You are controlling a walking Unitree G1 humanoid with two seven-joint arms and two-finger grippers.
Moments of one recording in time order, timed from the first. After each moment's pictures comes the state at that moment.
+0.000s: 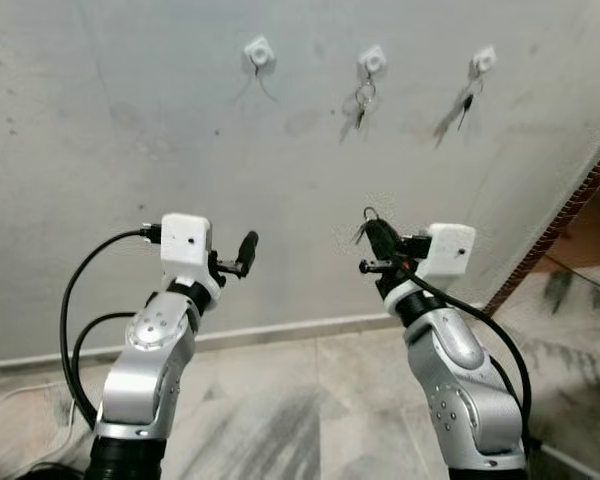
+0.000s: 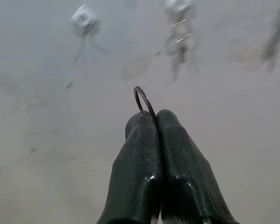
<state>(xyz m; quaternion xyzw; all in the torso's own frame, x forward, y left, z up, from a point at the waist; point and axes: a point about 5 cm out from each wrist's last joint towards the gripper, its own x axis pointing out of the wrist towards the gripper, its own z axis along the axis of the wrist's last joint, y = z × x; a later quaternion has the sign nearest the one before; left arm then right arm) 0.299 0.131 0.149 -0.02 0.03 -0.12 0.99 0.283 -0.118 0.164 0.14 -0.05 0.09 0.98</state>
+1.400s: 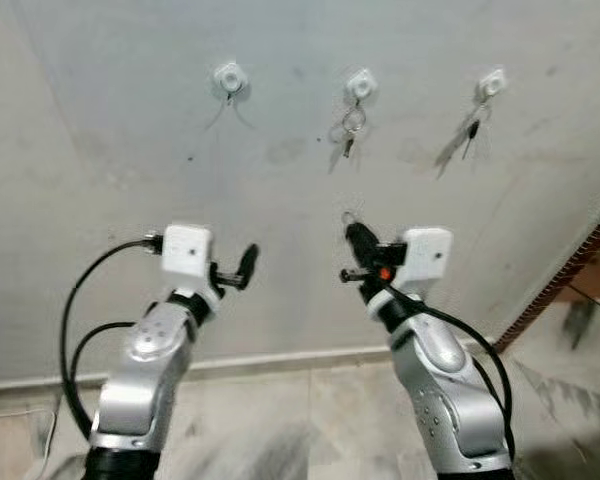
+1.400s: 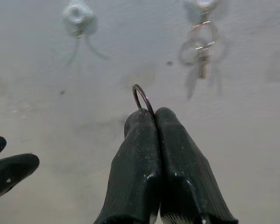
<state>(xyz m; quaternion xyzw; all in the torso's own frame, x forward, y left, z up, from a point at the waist) 0.293 0.139 0.141 -0.01 0.04 -0.12 0.99 0.280 -0.089 0.160 0.12 -0.04 0.17 0.98</state>
